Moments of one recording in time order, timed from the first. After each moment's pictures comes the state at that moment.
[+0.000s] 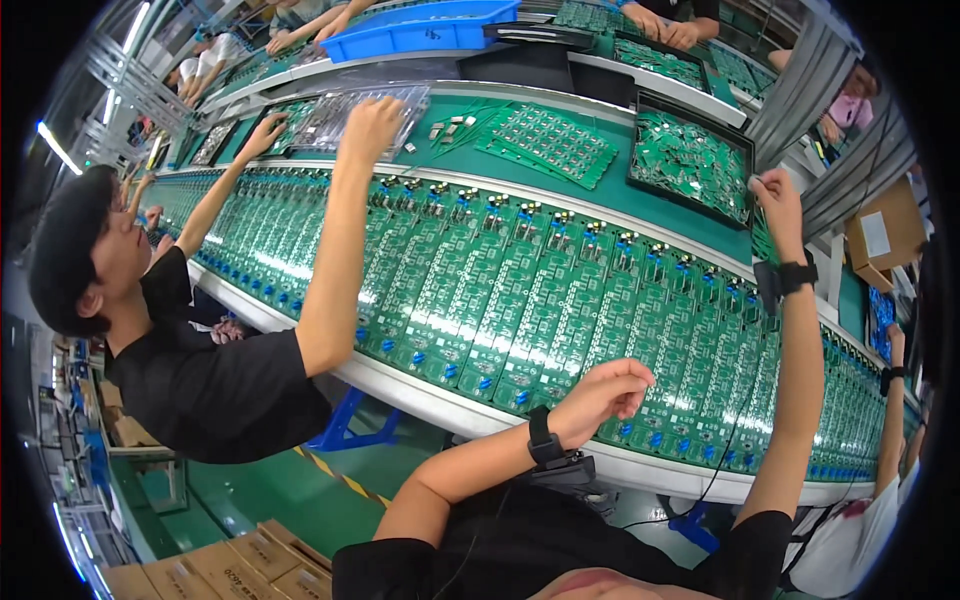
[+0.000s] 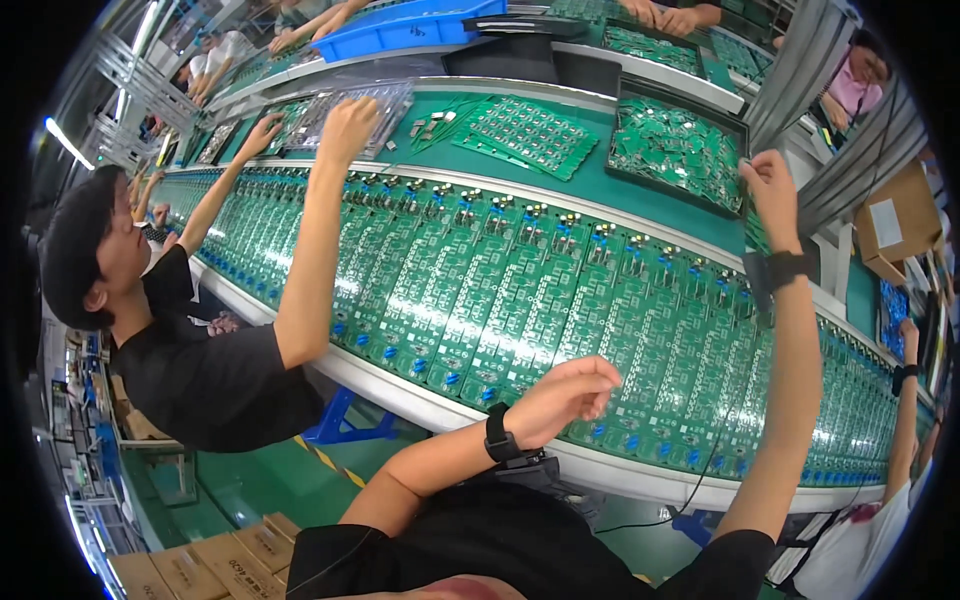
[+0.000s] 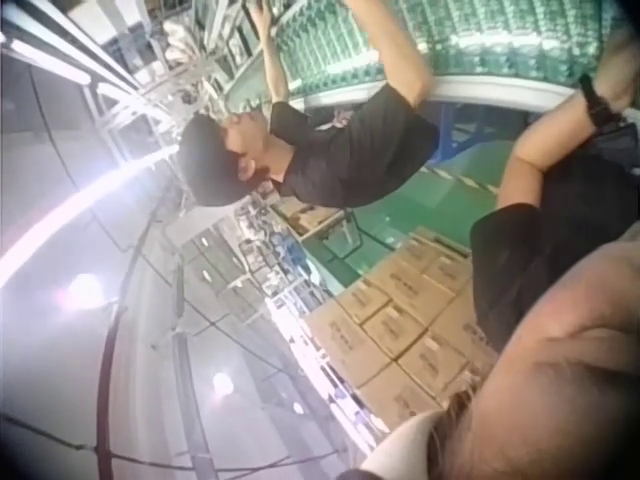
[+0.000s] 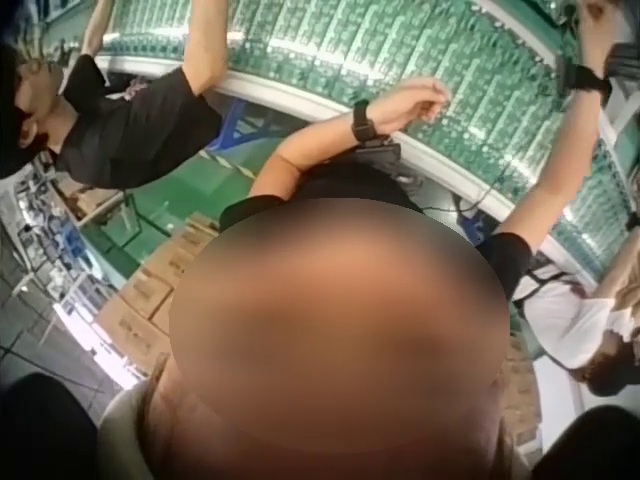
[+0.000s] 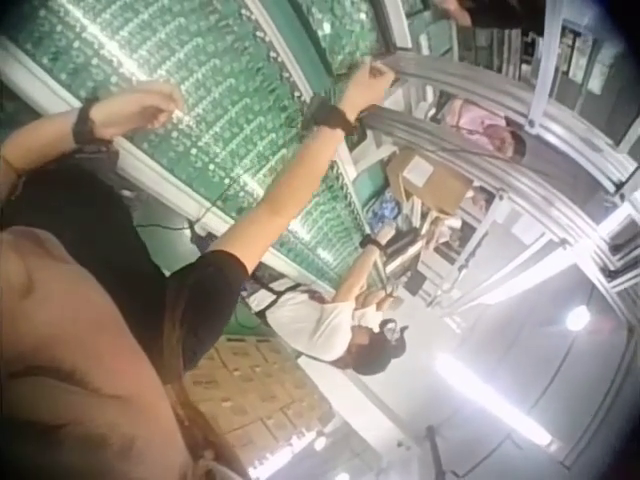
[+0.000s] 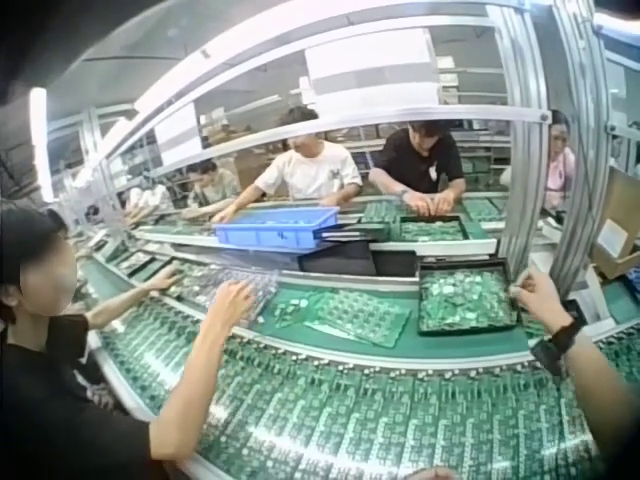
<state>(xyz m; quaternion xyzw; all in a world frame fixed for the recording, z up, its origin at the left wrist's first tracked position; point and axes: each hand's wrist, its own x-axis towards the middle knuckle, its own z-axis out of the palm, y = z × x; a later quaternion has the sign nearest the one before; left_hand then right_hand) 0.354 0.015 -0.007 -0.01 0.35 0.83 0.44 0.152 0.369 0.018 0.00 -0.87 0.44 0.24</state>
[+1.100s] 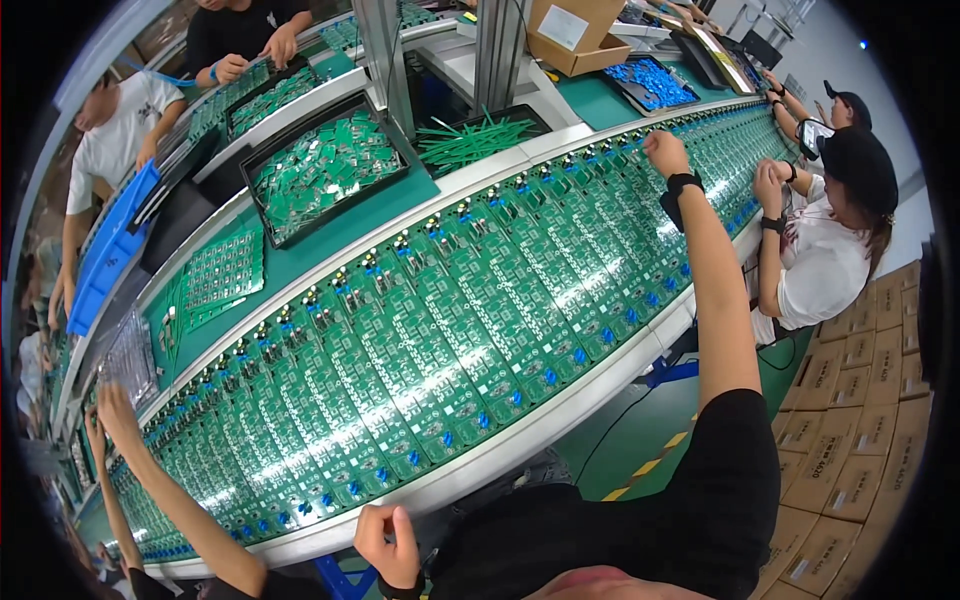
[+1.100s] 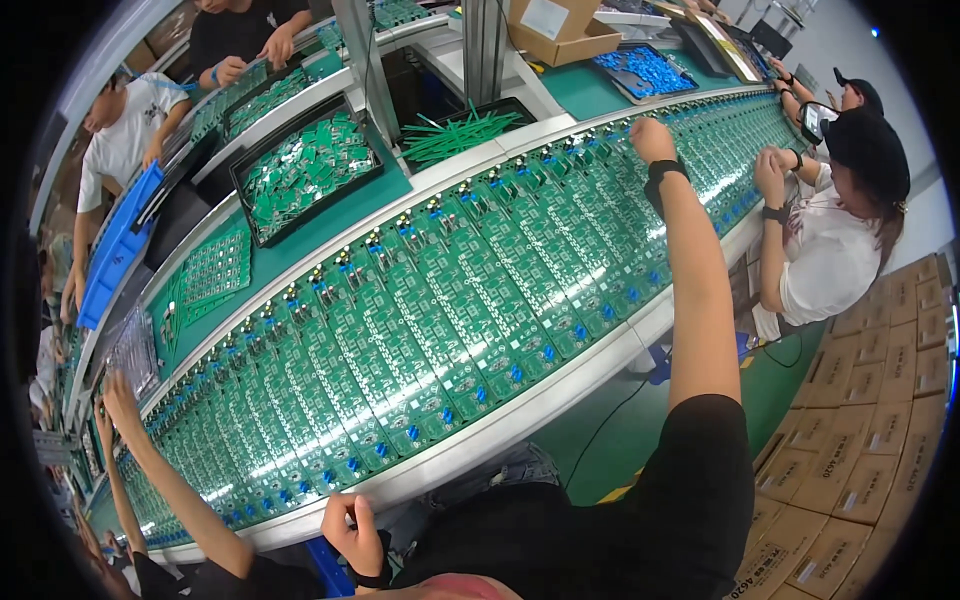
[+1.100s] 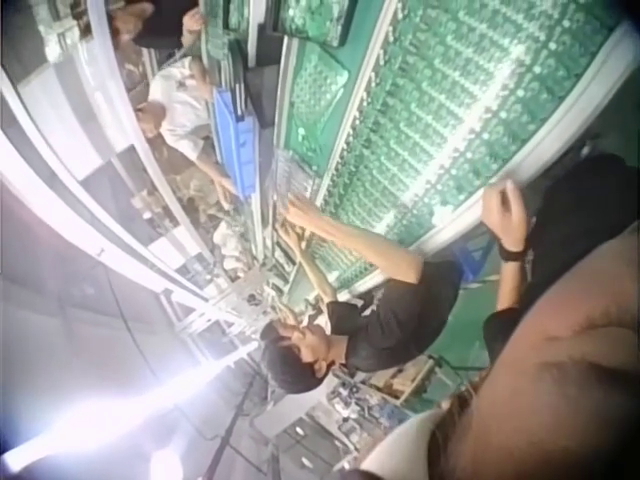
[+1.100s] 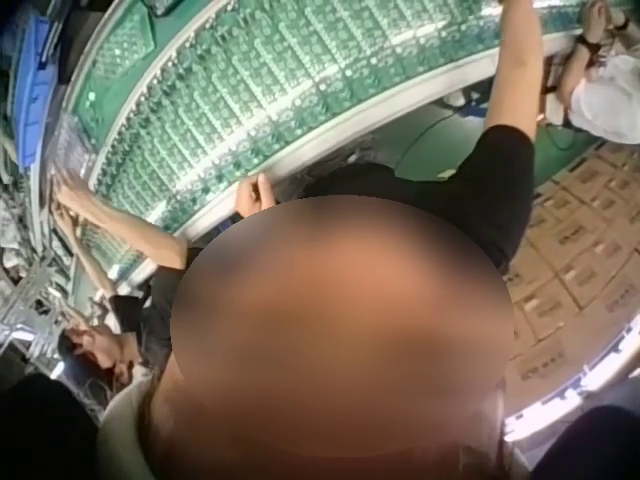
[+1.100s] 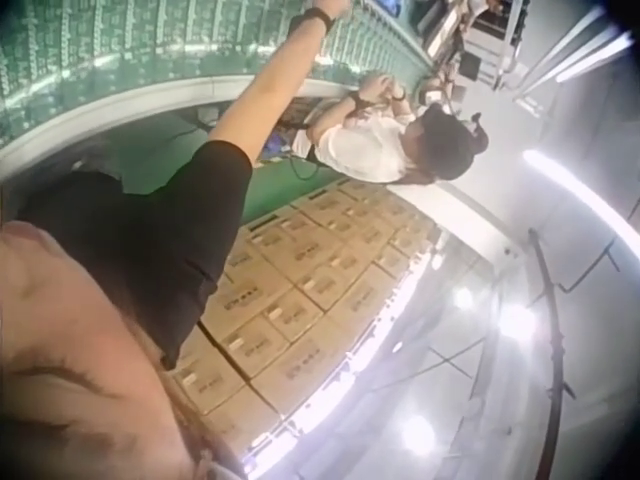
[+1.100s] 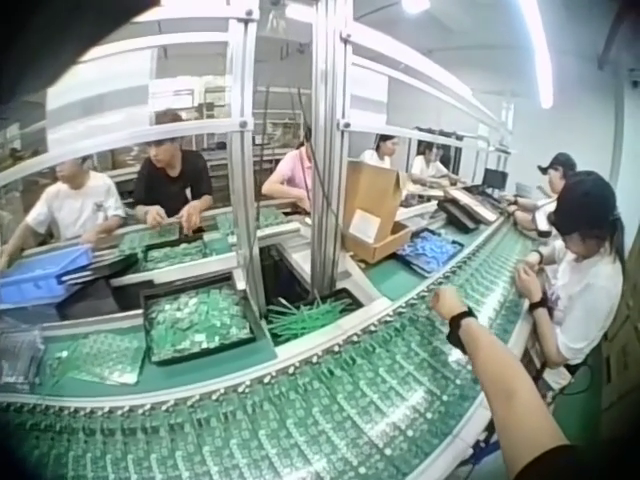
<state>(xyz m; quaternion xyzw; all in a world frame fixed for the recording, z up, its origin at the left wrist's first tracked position) 0.431 -0.047 0.011 0.20 0.87 0.45 0.04 0.421 0.648 -0.035 -0.36 -0.89 0.09 0.26</state>
